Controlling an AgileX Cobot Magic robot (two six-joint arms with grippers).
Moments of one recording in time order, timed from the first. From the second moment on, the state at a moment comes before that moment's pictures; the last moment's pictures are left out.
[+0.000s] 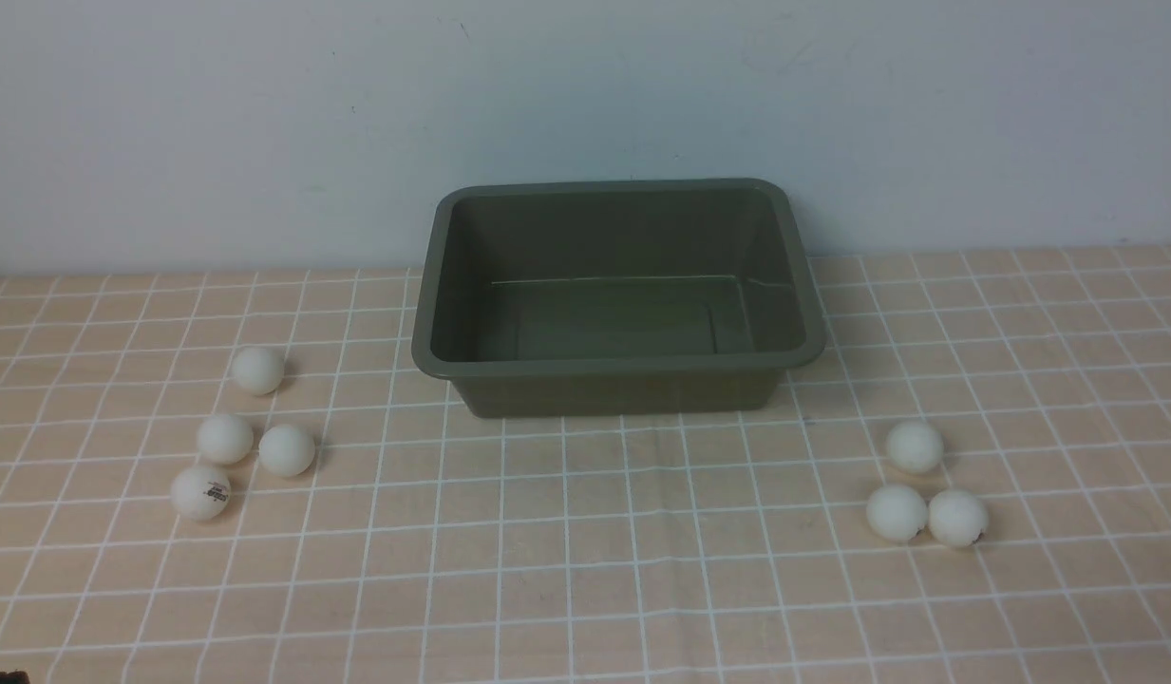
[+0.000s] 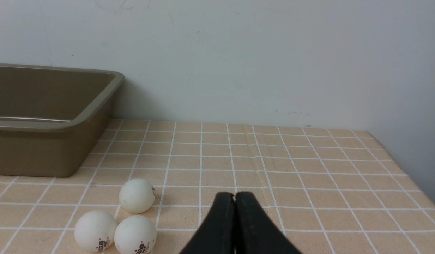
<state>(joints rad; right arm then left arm) -0.02 -0.02 0.03 -0.20 0.24 0.17 0.08 -0.01 0.03 -0.13 0.36 0.13</state>
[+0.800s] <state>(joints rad) -0.02 -0.02 0.03 -0.20 0.24 0.17 -0.04 -0.01 0.03 -0.13 0.36 0.13</state>
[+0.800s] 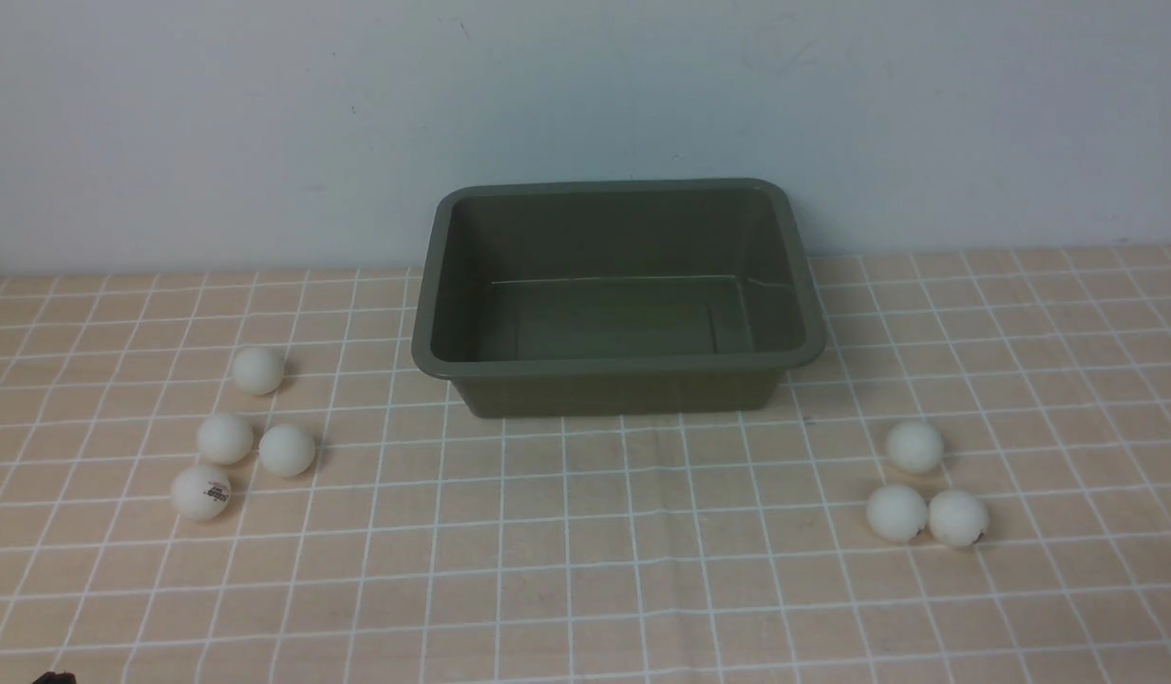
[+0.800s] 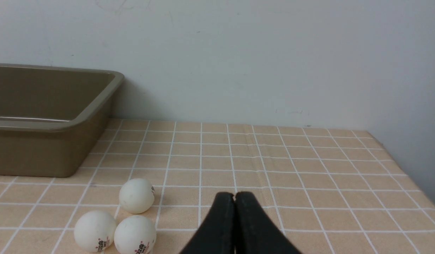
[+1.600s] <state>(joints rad) -0.02 -0.02 0.03 0.17 -0.09 0.48 -0.04 -0.01 0.03 -0.59 0.36 -0.10</state>
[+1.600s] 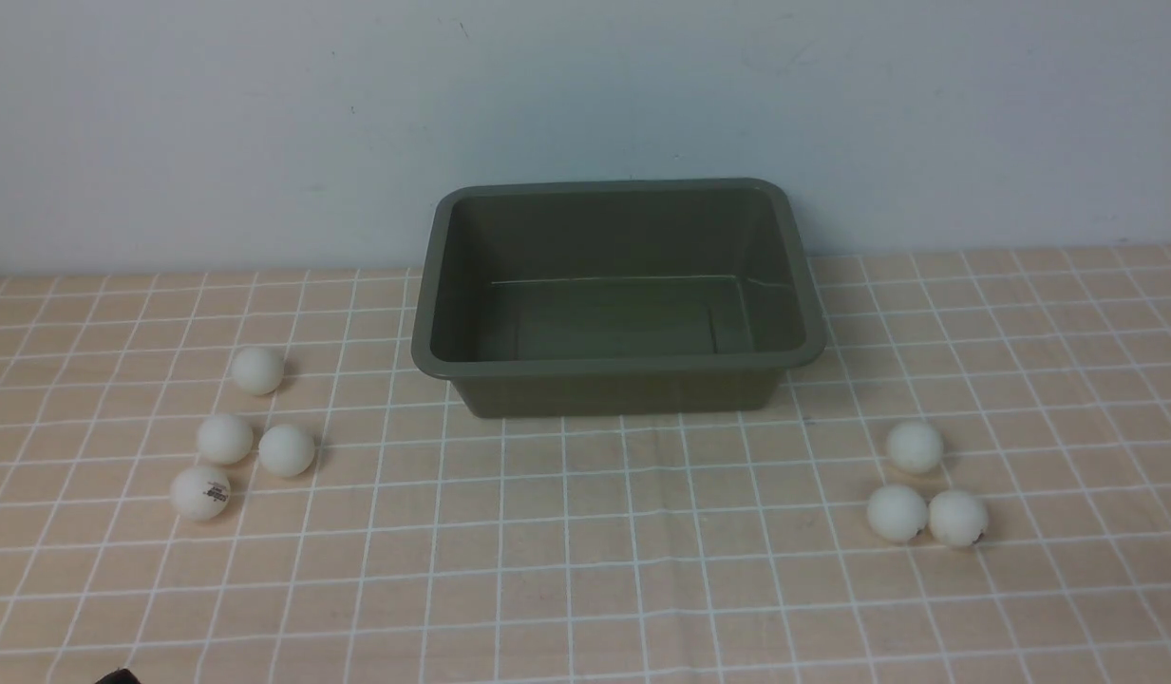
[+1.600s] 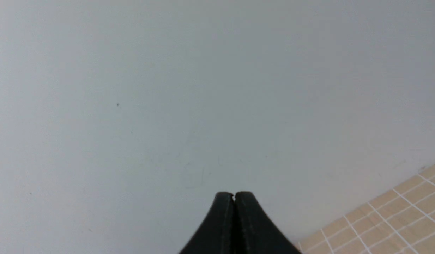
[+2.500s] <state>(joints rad) -0.02 0.16 -0.54 -0.21 0.15 0.53 -0.04 -0.01 -0.27 -1.09 0.19 0.47</state>
